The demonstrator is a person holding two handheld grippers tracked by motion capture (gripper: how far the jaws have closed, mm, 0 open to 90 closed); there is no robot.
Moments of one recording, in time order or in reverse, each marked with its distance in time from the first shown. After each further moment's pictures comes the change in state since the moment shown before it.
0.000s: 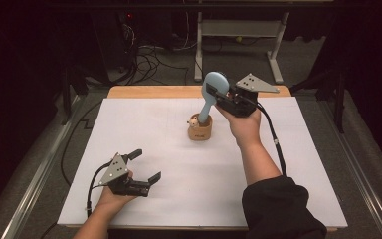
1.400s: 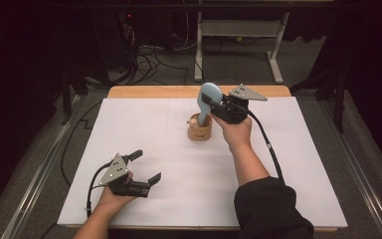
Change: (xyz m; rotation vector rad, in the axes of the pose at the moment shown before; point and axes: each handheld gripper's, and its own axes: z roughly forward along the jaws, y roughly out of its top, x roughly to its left) left arm 0.000 -0.001 0.000 0.005 -0.008 -0.007; right arm -0.004 -0.043 0.021 0.051 -0.007 0.079
